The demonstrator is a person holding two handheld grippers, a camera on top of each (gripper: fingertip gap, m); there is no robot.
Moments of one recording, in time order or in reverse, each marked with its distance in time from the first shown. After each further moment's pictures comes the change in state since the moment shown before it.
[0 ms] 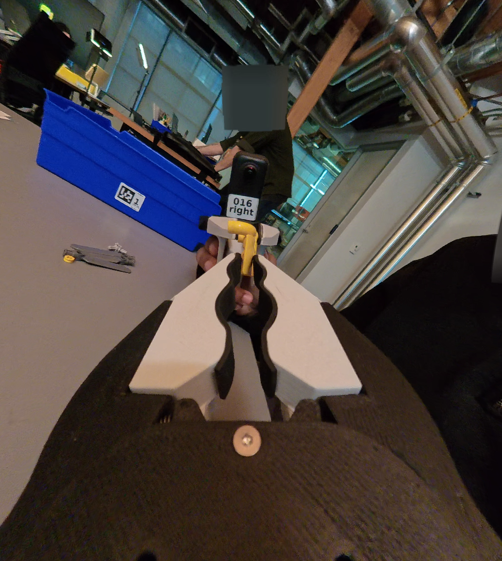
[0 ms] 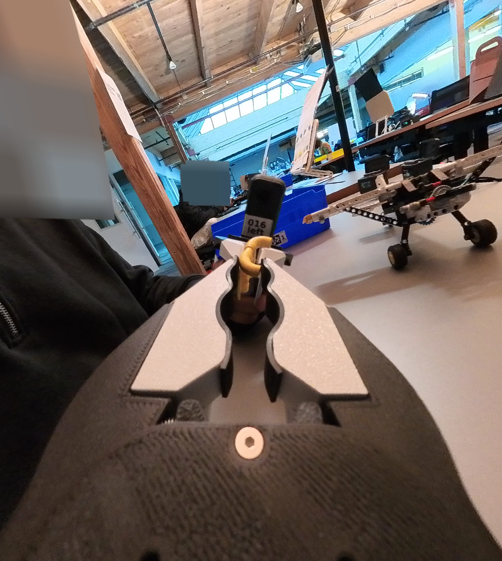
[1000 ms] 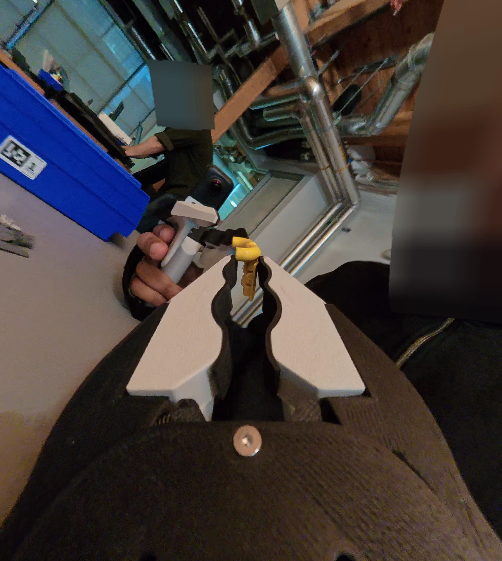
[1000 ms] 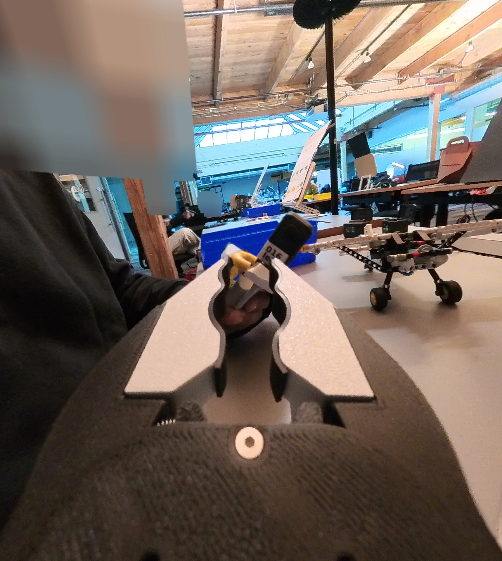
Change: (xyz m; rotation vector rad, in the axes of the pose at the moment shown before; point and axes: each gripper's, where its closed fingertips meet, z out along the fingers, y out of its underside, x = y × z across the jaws) left arm 0.025 -0.003 -0.005 0.020 0.282 -0.277; right arm -0.016 -0.009 -0.002 0.081 -0.001 -0.230
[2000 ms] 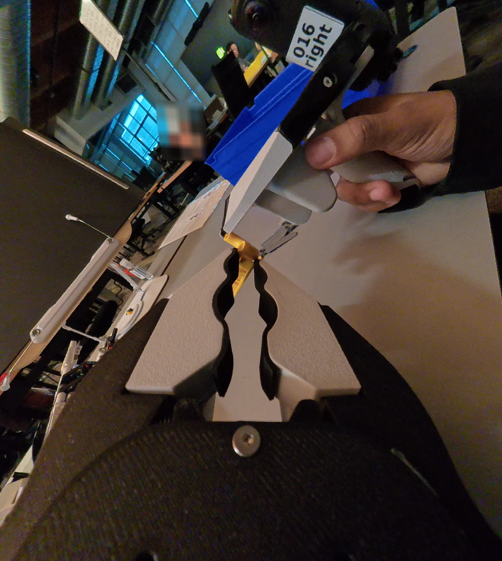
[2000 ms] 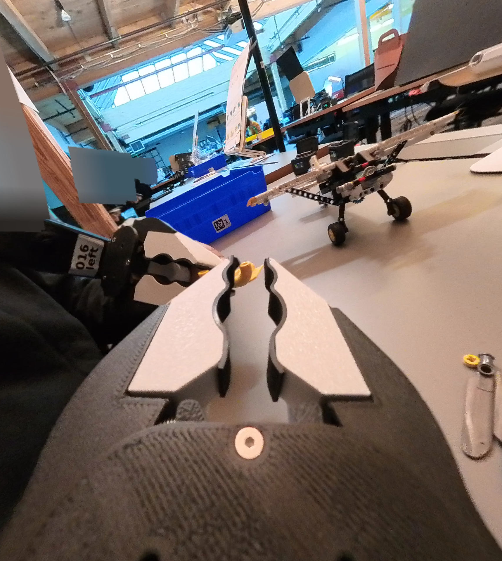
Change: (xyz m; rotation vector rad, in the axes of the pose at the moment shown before) left arm -0.052 0.010 -0.009 -0.503 -0.984 1.517; right arm 0.039 0.028 0.001 -0.178 0.245 0.177
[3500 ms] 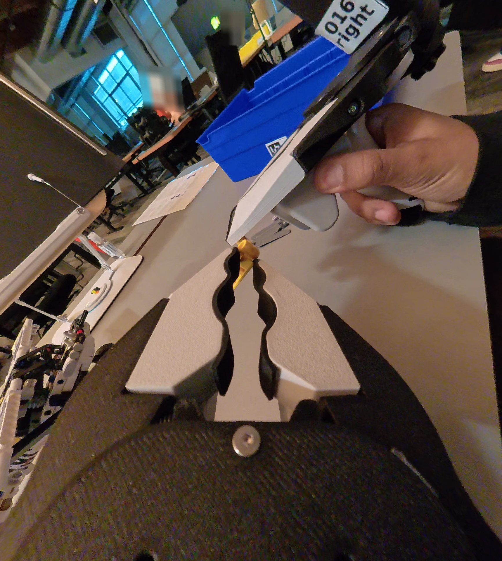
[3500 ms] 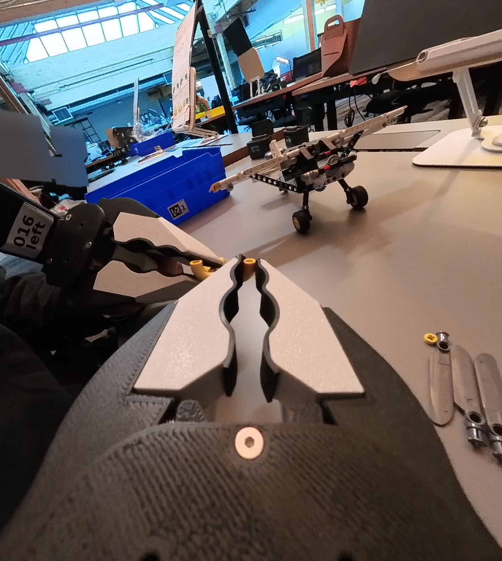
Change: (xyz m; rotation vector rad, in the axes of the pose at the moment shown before) left arm -0.005 0.007 0.006 -0.045 0.048 -0.158; right arm 0.014 0.008 0.005 -0.062 0.180 -0.065
